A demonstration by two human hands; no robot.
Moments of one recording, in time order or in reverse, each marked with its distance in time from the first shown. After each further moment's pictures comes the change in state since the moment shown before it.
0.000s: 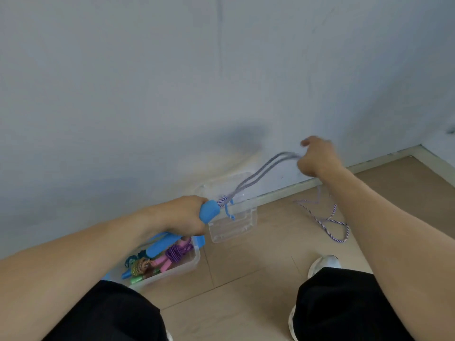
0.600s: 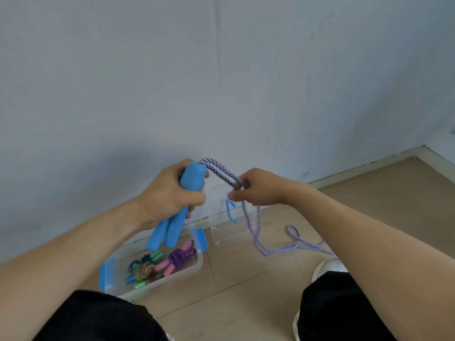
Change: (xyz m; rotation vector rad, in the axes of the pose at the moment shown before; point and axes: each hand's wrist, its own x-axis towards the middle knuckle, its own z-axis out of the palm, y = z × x) left_hand -0.032 0.005 -0.026 -0.781 0.372 0.235; right_hand -0.058 -0.052 0.042 0.124 -0.591 -0.515
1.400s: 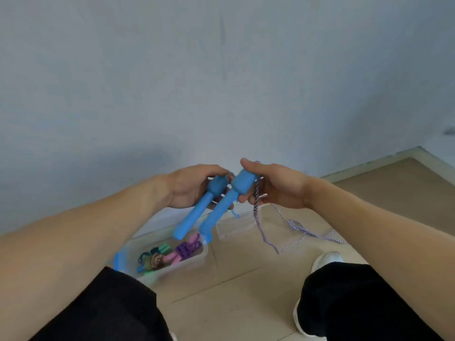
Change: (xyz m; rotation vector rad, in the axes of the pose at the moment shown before) left_hand 0.003 0.010 0.016 -0.280 -0.478 -0.372; right_hand -0.071 -0.006 0.002 0.762 -0.173 -0.027
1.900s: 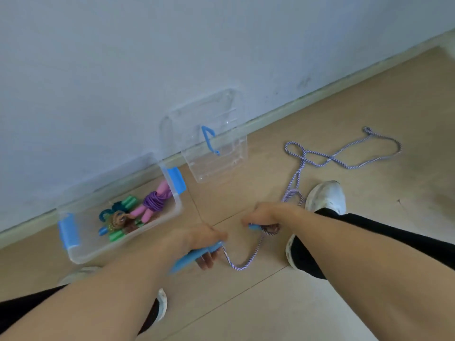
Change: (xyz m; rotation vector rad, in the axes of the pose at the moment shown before) left_hand 0.169 -0.272 0.003 0.395 -0.068 -0.695; right_hand 0.107 0.284 -0.023 -0.528 -0.041 0.865
